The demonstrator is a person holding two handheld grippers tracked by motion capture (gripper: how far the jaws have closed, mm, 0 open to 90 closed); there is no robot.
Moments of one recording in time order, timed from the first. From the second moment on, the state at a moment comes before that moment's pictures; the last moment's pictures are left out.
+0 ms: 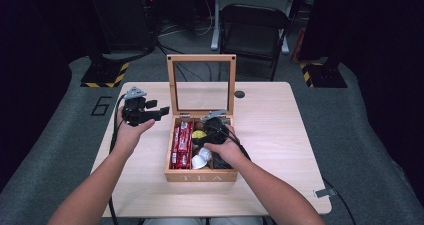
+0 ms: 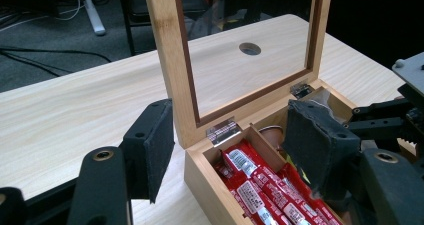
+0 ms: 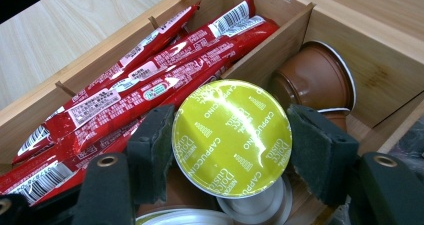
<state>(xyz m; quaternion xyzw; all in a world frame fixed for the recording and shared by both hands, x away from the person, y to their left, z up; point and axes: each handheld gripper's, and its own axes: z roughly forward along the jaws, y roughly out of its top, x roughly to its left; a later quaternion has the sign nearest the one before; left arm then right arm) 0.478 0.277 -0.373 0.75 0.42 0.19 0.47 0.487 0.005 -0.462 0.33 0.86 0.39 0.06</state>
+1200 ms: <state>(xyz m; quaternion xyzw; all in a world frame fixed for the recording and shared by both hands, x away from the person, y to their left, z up) 0.478 0.274 -0.368 0.75 0.42 0.20 0.48 0.483 -0.042 -0.413 0.35 0.83 0.42 0.14</state>
